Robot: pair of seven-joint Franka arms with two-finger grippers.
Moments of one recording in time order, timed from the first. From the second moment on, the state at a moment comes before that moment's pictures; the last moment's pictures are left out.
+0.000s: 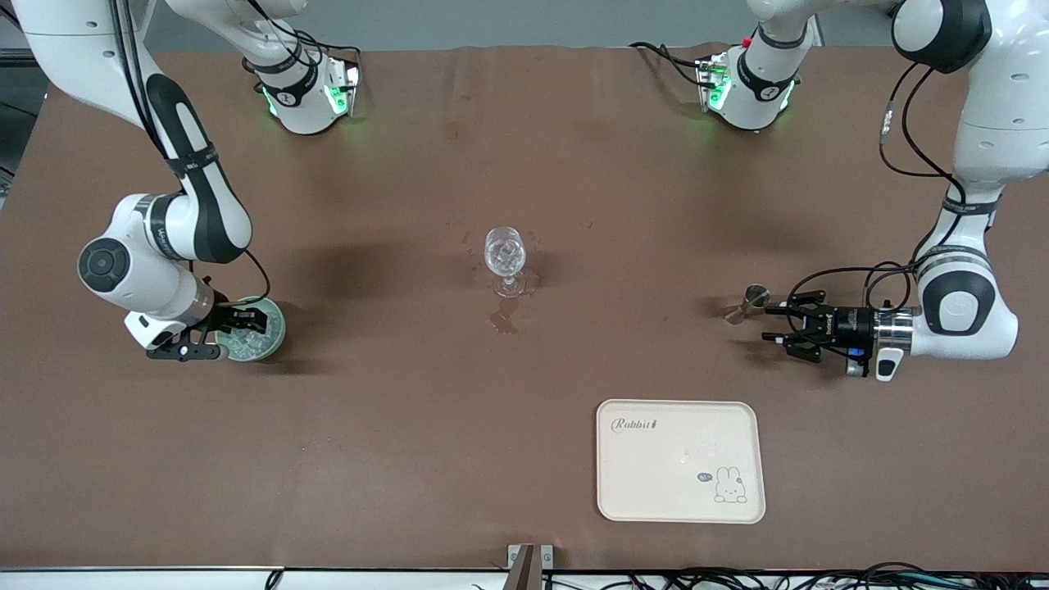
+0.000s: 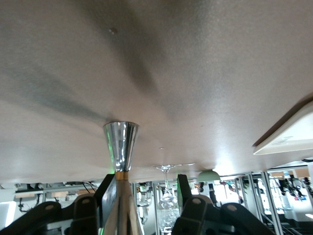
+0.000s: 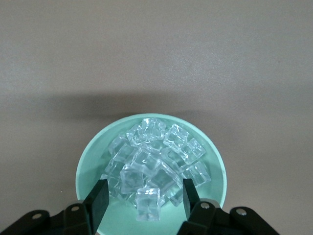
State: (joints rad) left arm 0.31 0.78 -0.09 -1.68 -0.86 1.70 -0.53; right arm 0.03 0.37 -0.08 -2.09 0.03 2.43 -0.06
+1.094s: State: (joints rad) left arm 0.29 0.82 -0.11 -1.68 -0.85 1.67 -0.54; right arm 0.03 0.38 -0.08 -2.13 0.03 2.42 -0.08
